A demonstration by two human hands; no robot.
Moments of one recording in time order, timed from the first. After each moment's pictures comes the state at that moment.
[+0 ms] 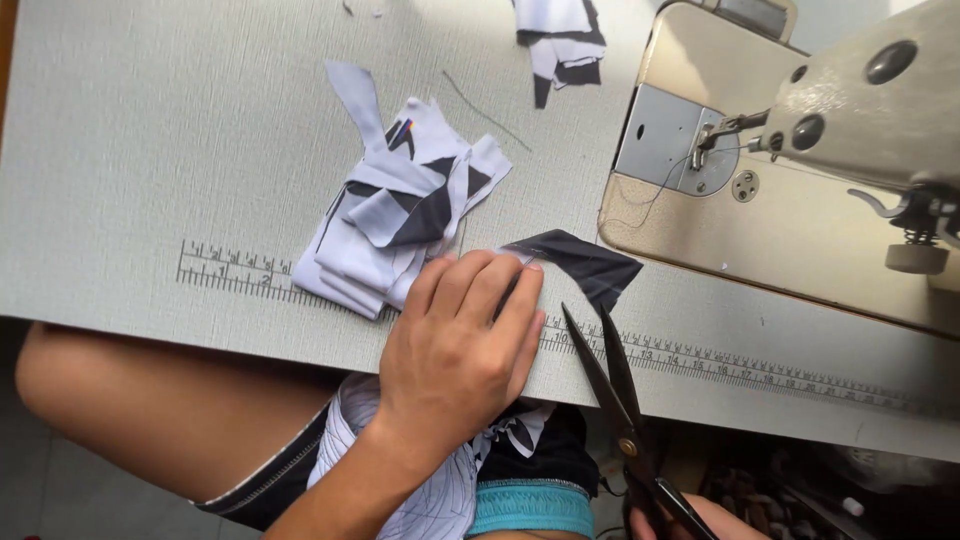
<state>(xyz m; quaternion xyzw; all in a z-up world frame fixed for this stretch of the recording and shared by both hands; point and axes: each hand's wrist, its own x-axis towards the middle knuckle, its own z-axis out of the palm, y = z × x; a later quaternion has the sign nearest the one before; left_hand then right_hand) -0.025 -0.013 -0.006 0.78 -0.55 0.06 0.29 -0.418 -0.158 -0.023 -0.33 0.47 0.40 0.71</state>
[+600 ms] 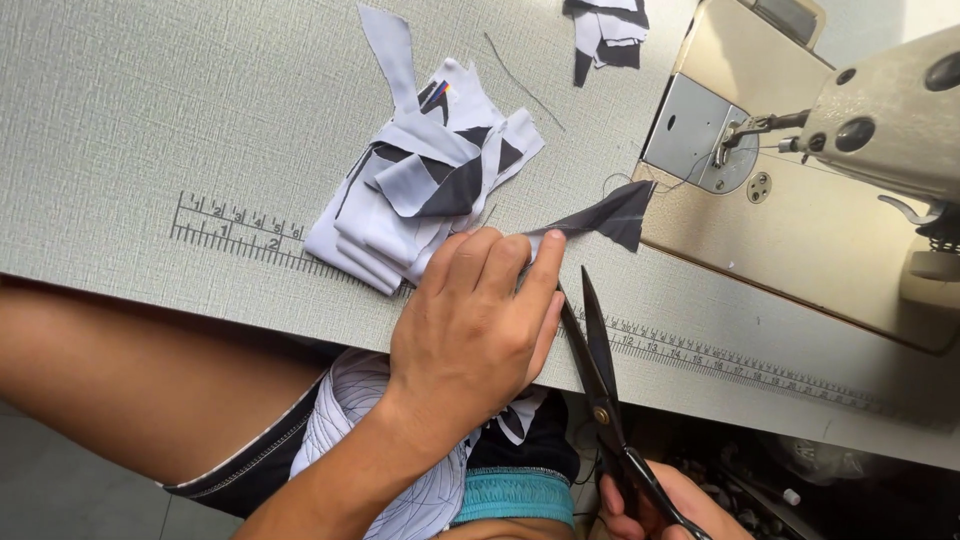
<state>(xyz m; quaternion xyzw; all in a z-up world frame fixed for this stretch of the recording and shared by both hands) -0.027 -0.012 -0.016 0.79 -0.52 0.05 0.31 -0.348 -0.132 0.029 -0.31 0.39 0.26 0.83</state>
